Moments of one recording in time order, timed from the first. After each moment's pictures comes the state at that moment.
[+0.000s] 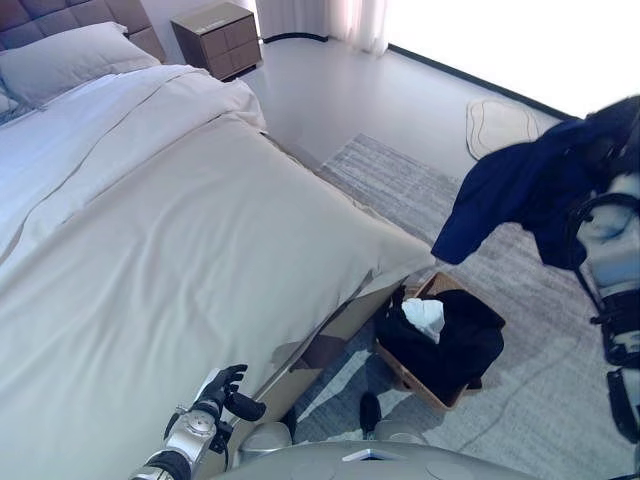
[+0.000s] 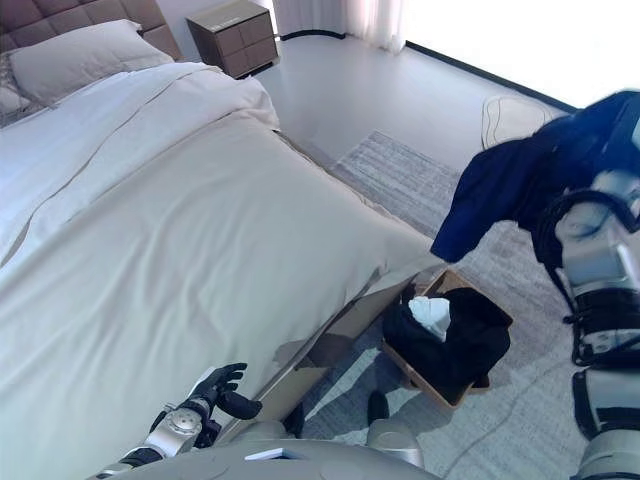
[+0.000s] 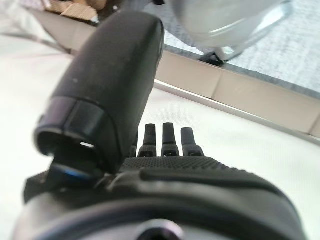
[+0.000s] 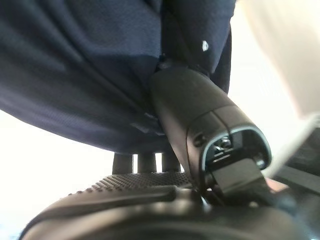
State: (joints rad) left arm -0.02 0.28 -0.35 1.01 0.01 -0.05 0.08; right arm -0.46 -0.84 0.03 0.46 -0.15 0.21 -0.54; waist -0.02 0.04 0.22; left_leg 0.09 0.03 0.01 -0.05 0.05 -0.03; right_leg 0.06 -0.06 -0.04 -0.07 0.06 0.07
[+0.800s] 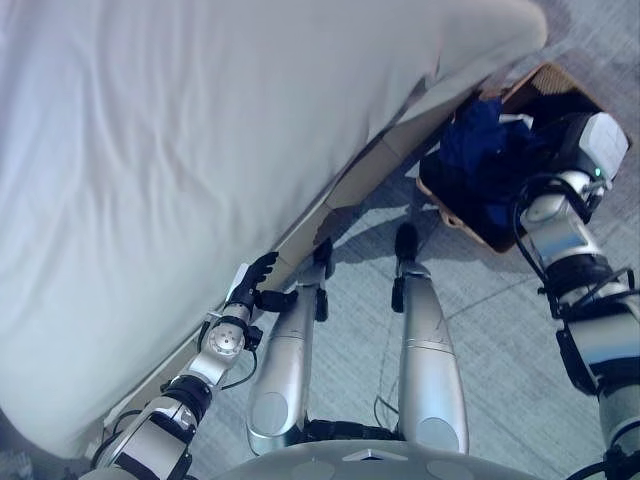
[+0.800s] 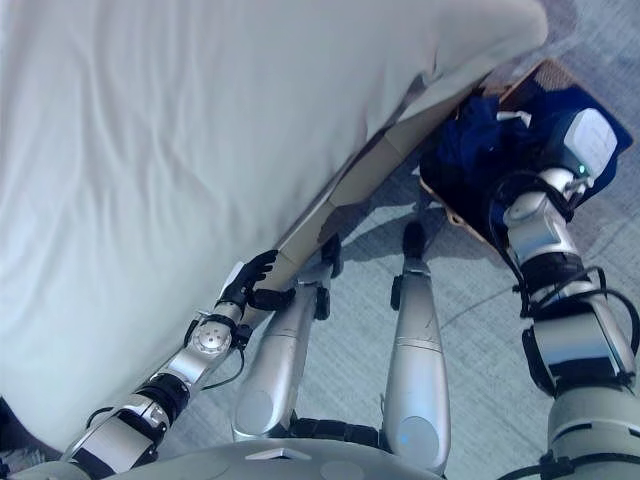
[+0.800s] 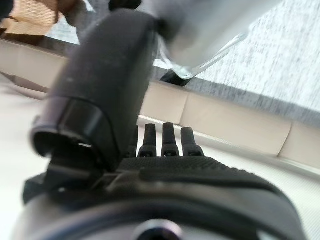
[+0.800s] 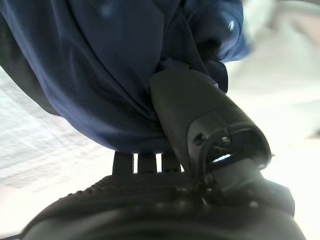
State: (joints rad) left arm -0.26 0.33 -0.45 0.77 -0.15 -0.20 0.22; right arm -0.89 -0.72 0.31 0.91 -0.10 0.30 -0.58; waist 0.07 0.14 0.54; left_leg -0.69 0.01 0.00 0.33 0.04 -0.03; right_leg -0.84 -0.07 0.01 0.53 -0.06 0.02
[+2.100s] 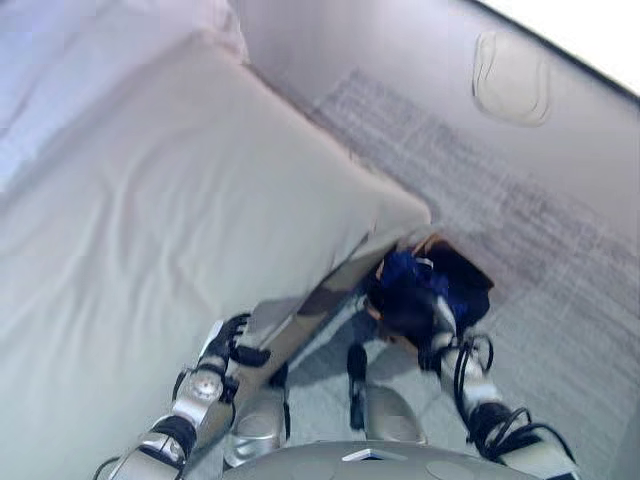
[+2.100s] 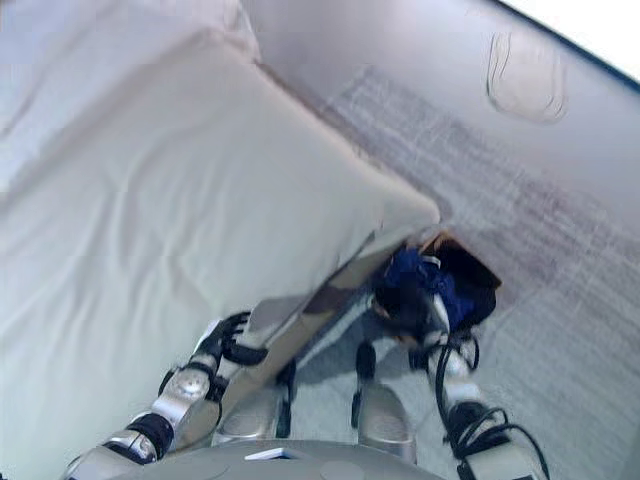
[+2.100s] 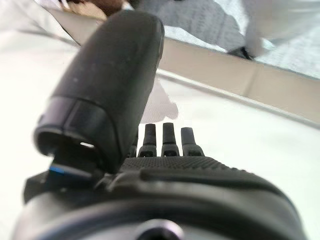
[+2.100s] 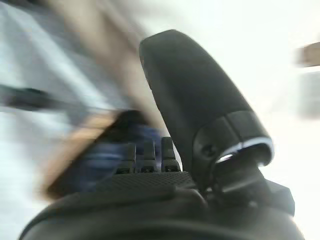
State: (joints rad) left arm -0.09 0.30 -0.30 1.09 0.00 -0.13 0.14; right arm -0.08 -0.24 0.20 1.12 0.26 -0.13 -0.04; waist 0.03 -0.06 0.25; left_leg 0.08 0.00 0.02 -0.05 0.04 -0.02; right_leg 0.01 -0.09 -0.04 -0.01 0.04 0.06
